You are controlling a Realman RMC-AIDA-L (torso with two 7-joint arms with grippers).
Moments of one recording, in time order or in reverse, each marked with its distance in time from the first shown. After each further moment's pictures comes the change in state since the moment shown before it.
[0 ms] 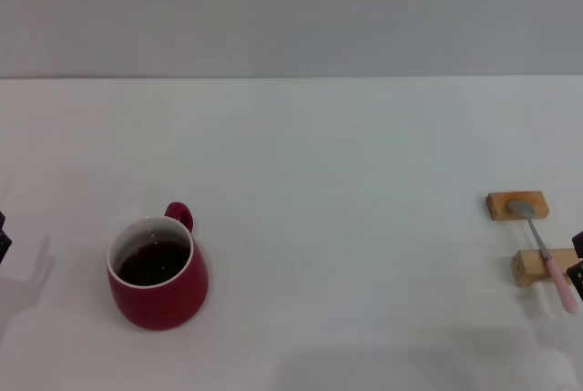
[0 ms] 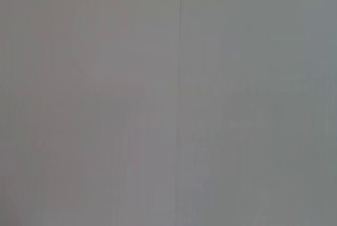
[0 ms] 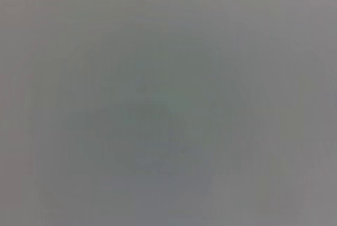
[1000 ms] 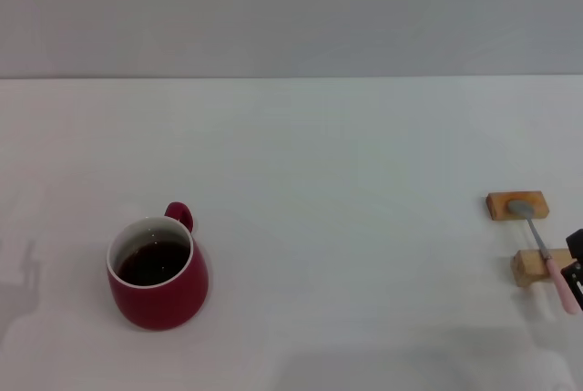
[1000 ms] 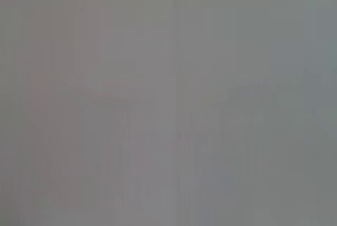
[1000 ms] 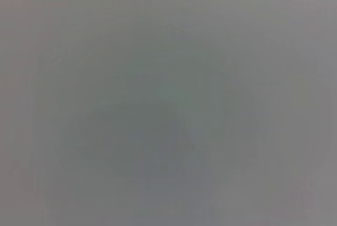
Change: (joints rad) left arm 0.014 0.000 0.007 -0.011 -0.001 0.004 0.043; right arm 0.004 0.000 -0.012 0.003 0.000 -0.001 0.000
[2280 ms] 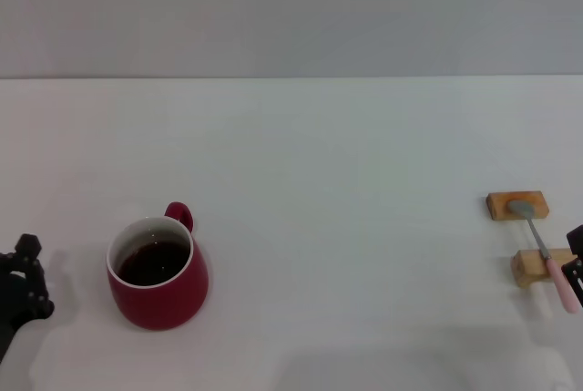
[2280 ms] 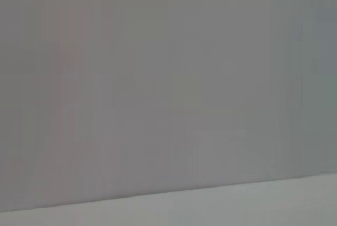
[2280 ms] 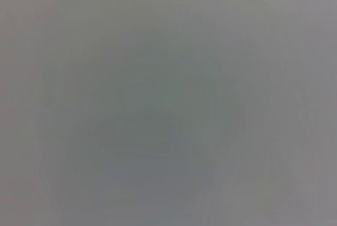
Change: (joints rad) left arm -0.033 -0.001 0.122 -0.002 0.005 -0.110 0.052; right arm 0.005 0.000 -0.004 0.003 -0.002 -0.015 0.009
